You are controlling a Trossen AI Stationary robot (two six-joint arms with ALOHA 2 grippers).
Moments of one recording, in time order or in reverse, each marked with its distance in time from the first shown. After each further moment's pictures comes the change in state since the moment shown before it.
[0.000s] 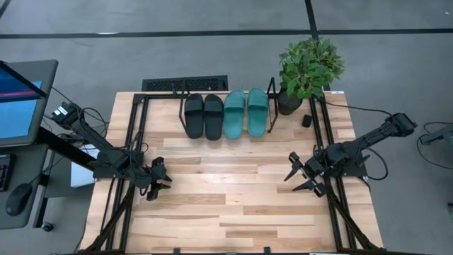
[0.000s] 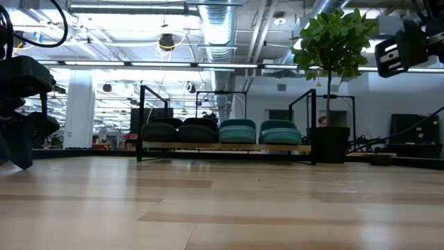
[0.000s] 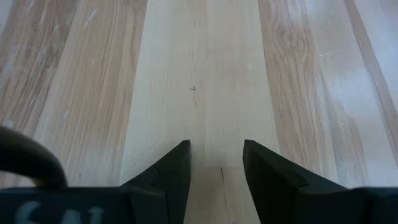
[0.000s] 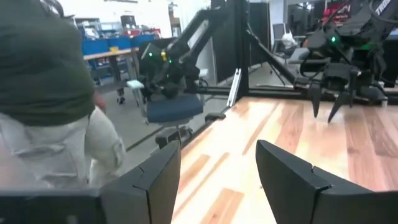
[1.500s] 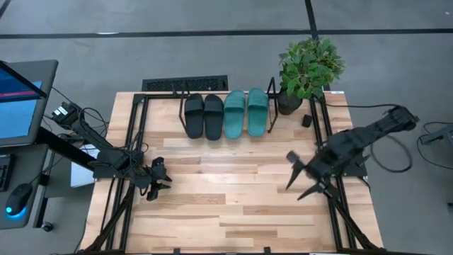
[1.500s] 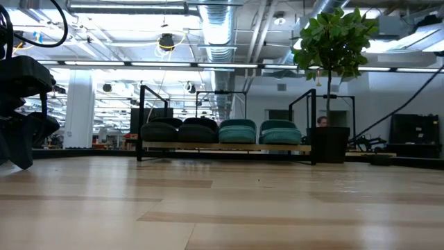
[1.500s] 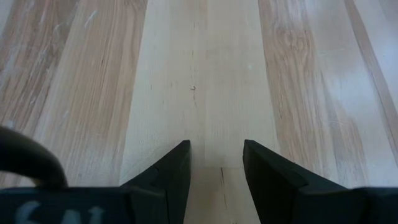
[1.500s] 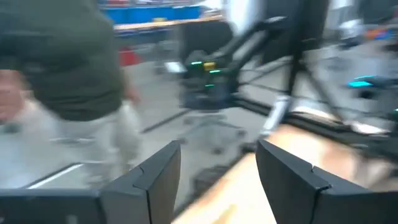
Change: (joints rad) left arm 0.000 0.000 0.000 0.000 0.000 0.000; right arm 0.039 0.384 0.766 -0.517 -0.201 -0.143
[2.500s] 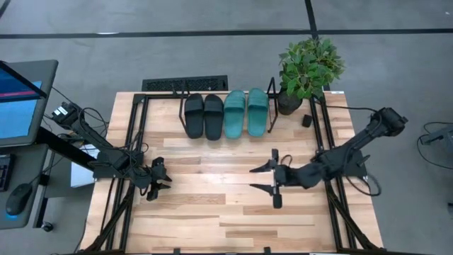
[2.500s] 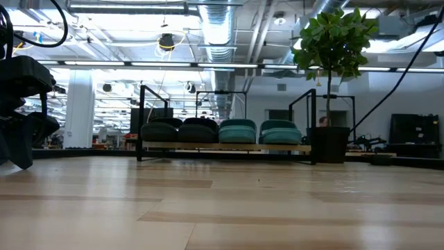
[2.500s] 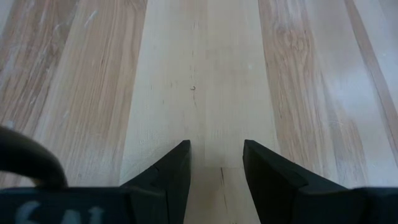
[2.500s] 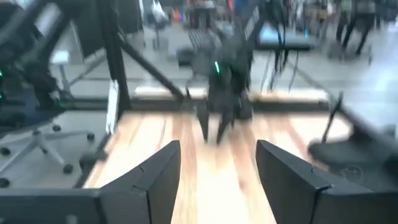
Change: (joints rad) left arm 0.000 0.000 0.000 0.000 0.000 0.000; right arm 0.122 0.399 0.065 0.275 0.935 0.120
